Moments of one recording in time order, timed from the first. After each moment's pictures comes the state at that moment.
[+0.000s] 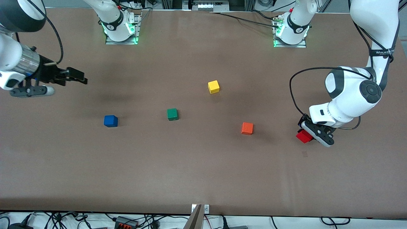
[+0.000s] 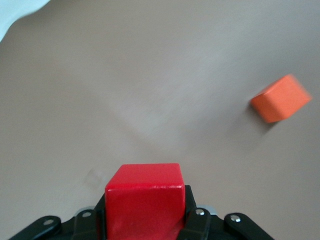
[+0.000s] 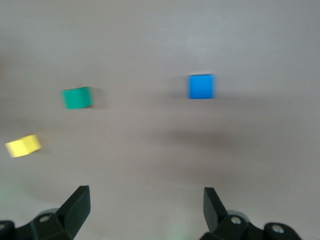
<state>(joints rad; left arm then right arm) 0.11 0.37 -0.22 -1.90 -0.18 2.42 0.84 0.07 0.05 -0.03 -1.79 0.27 1.67 -0.02</state>
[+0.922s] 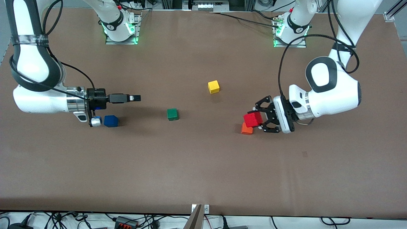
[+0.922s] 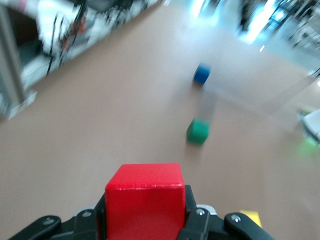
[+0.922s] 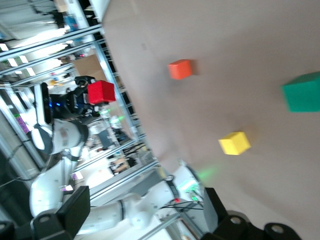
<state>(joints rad) 0.11 0.38 -0.44 -1.77 -0.97 2.23 1.44 0.13 0.35 -0.03 -1.79 1.24 1.67 -0.14</state>
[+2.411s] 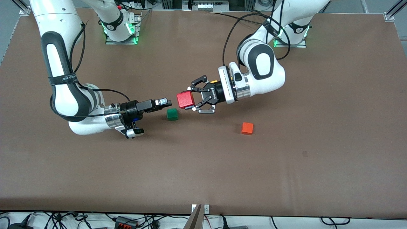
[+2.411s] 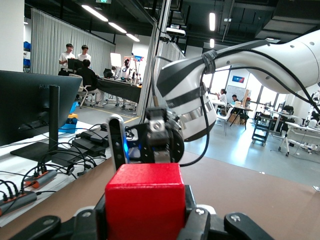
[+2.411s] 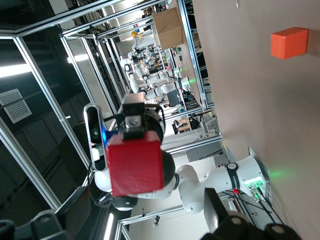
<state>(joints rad) -0.24 0.48 -0.46 -1.70 -1.99 2.47 2.20 0.23 0.62 -0.03 -1.56 1.57 1.49 -0.30</state>
